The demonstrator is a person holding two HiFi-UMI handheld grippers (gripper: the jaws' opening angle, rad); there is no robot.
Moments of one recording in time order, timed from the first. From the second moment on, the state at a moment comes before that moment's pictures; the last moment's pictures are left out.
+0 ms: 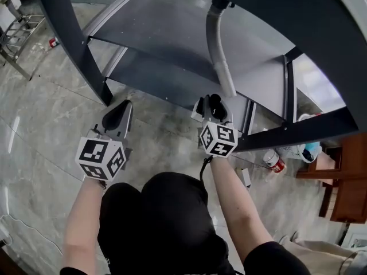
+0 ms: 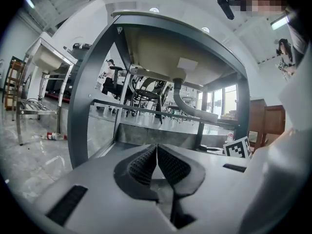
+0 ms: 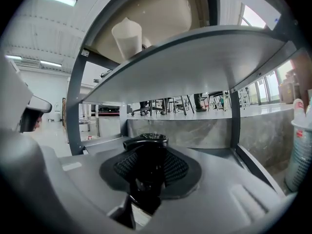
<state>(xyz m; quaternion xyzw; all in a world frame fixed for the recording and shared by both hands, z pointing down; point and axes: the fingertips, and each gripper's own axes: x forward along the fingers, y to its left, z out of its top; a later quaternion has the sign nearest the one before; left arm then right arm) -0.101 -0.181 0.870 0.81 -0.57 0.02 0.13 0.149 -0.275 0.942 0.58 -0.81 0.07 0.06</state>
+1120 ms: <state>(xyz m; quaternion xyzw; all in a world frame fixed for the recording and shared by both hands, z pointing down) -0.085 -0.193 0.880 0.82 -0.55 0.04 0.13 0.150 -0.299 0.950 0.57 -0.82 0.06 0.06</state>
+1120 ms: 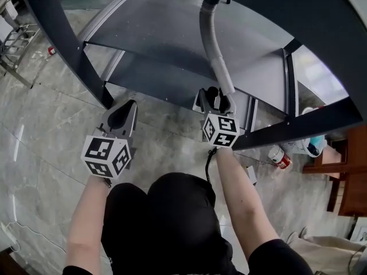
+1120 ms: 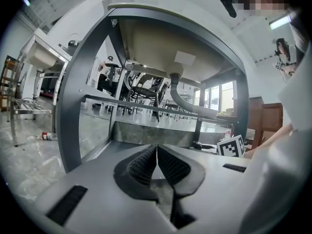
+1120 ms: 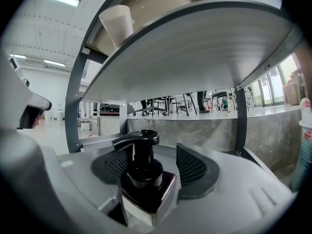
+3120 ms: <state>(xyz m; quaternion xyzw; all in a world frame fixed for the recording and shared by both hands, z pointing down) -0.148 0.055 0.558 0.77 -0.58 0.03 0.25 0.062 -0.013 0.566 0.53 -0.82 0.18 0.06</state>
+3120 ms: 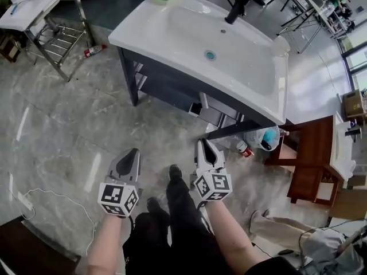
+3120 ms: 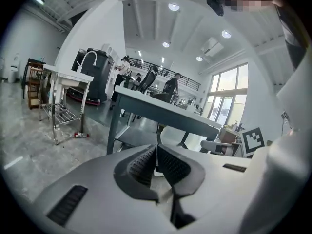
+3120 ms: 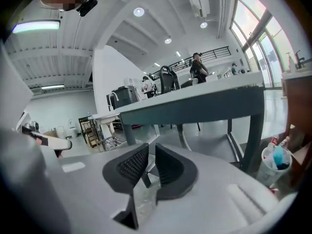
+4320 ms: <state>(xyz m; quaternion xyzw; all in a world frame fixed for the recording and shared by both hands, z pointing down) -0.023 0.201 0.355 0.78 -0.59 -0.01 0.19 0.147 0.141 0.350 0.42 -0.90 0.12 0.01</state>
